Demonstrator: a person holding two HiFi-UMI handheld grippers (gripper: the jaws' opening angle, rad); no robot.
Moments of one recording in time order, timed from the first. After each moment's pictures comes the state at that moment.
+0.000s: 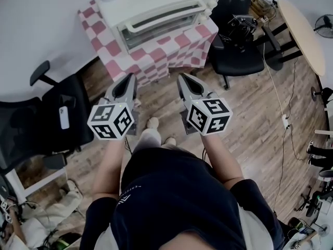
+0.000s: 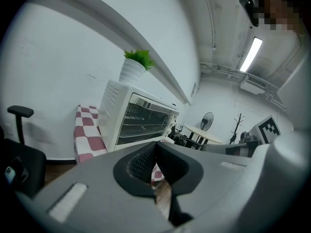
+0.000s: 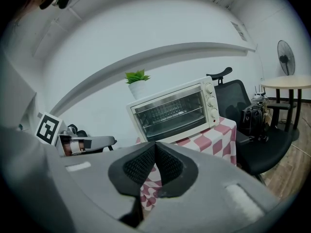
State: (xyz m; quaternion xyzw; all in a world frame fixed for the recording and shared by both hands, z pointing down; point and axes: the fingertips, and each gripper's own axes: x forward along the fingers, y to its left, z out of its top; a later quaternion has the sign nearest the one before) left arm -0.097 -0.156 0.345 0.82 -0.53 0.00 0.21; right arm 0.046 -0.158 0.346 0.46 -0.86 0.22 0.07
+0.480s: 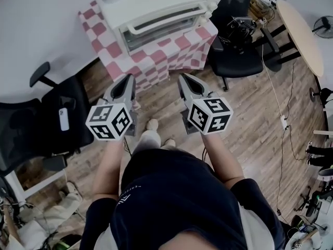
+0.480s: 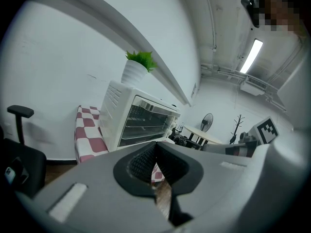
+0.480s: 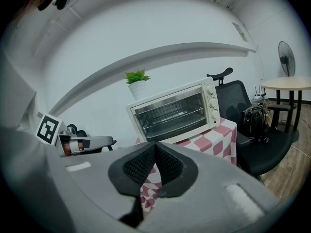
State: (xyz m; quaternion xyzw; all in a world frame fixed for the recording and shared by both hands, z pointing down) left arm -0.107 -0.157 0.341 0.82 -0.53 0.00 0.21; right arm 0.044 -0.162 0.342 0.46 -0.86 0.21 0.07
